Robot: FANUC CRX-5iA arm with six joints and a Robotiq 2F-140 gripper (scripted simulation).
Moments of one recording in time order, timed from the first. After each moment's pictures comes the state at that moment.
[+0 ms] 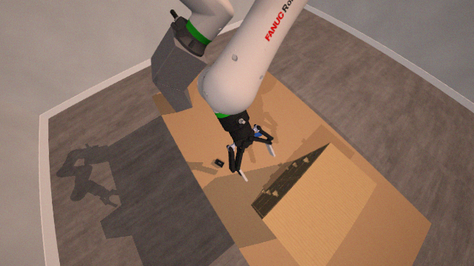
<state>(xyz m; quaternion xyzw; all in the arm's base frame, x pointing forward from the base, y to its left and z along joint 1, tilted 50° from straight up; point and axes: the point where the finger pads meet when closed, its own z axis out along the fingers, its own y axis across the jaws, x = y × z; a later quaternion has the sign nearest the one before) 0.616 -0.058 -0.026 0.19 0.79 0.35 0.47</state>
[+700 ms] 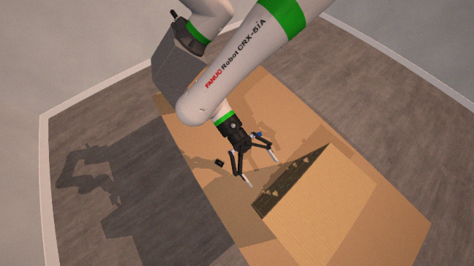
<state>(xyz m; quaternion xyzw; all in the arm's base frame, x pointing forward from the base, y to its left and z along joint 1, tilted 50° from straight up) 0.654 -0.038 -0.039 0.25 0.68 0.31 0.62</state>
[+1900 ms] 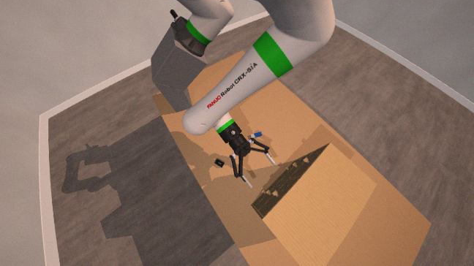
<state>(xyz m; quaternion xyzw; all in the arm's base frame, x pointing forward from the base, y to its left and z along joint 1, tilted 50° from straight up) 0.679 0.008 -0.077 0.26 0.65 0.30 0.65</state>
